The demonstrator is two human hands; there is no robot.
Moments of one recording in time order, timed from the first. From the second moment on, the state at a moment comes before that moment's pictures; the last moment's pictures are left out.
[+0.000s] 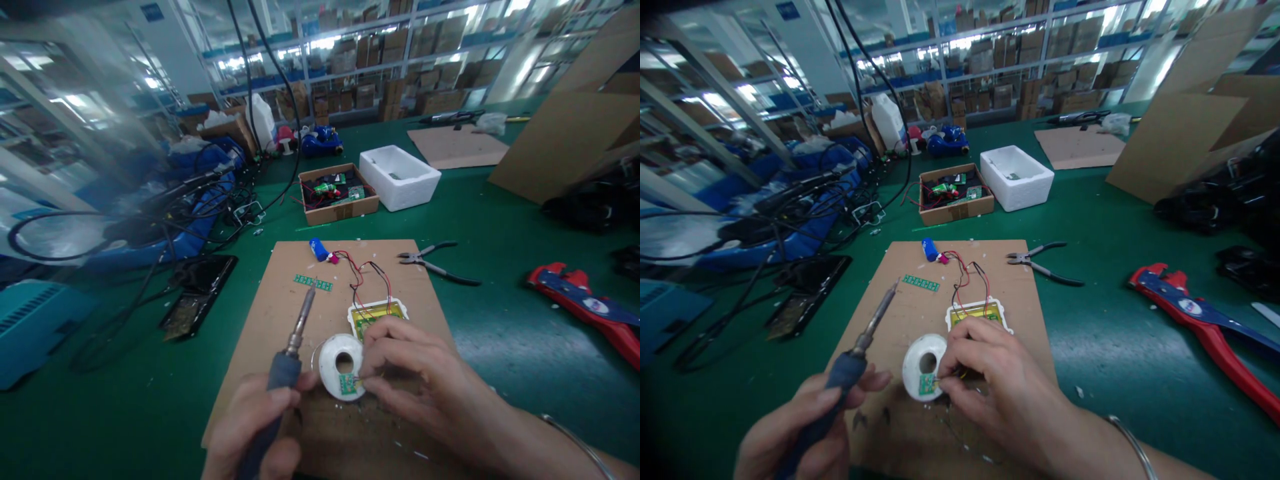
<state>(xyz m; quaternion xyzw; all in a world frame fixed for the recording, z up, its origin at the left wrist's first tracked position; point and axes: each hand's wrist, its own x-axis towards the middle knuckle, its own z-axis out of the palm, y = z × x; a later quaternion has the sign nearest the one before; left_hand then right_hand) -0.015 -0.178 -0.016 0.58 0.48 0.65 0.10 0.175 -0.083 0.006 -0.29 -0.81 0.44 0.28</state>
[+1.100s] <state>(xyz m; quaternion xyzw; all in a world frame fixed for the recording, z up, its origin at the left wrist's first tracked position) 0.026 -0.167 -0.029 0.59 0.53 0.61 0.05 0.176 -0.080 0.005 -0.26 -0.80 0.46 0.26</state>
